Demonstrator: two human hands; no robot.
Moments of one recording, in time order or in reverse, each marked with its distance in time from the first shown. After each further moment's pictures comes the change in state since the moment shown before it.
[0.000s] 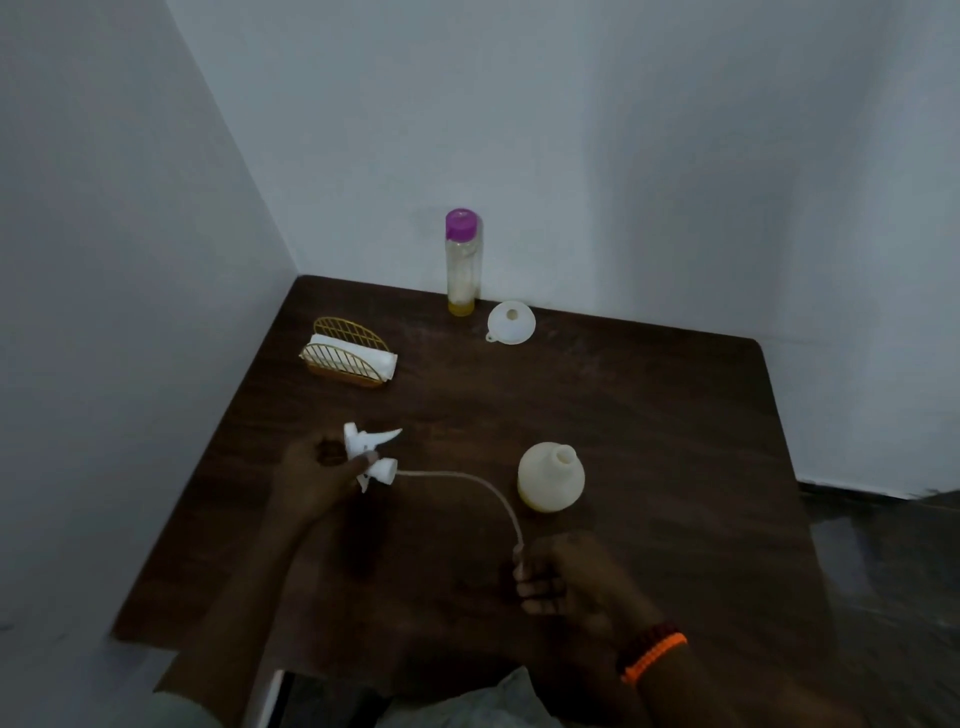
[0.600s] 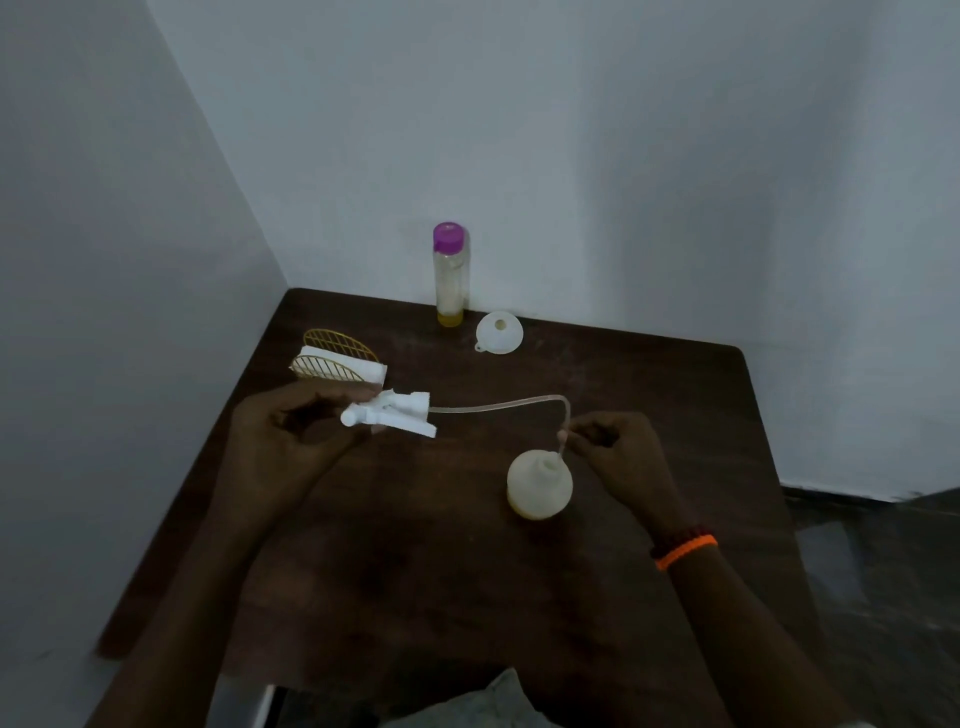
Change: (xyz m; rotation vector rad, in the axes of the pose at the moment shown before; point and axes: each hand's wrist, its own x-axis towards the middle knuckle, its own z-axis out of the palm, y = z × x) left_hand -0.063 0.112 -0.047 -0.118 0.110 0.710; right_hand -0.020 -0.101 -0.053 -0.597 0.460 -0.898
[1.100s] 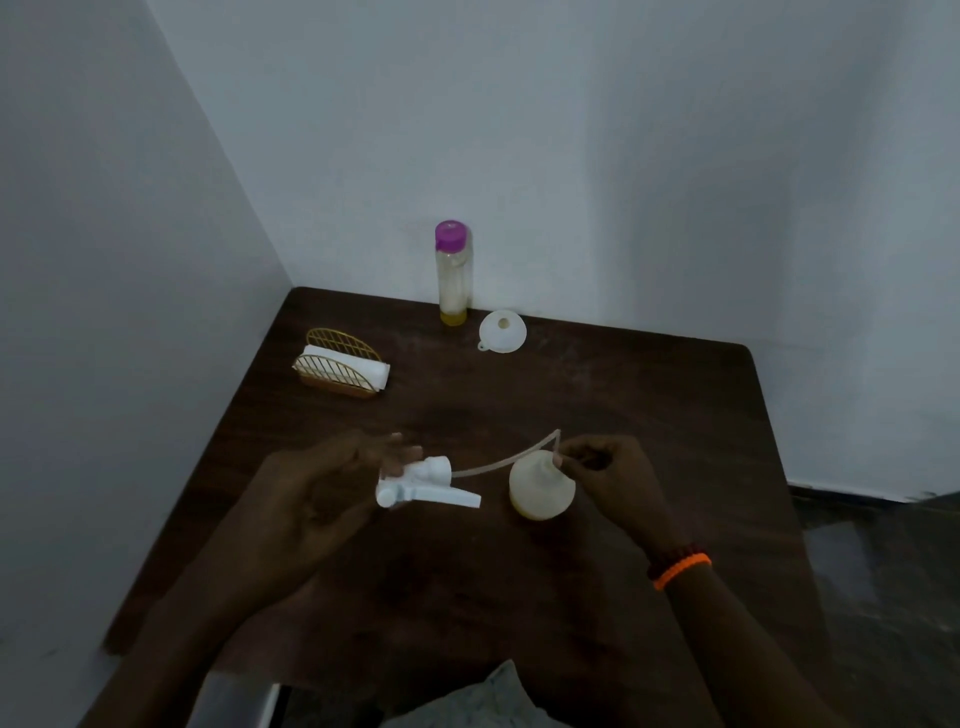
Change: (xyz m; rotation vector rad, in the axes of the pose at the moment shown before) left_hand -0.030 0.027 -0.004 0.016 -0.367 0.117; right_hand -0.005 0.028 0.018 0.048 -0.082 0.084
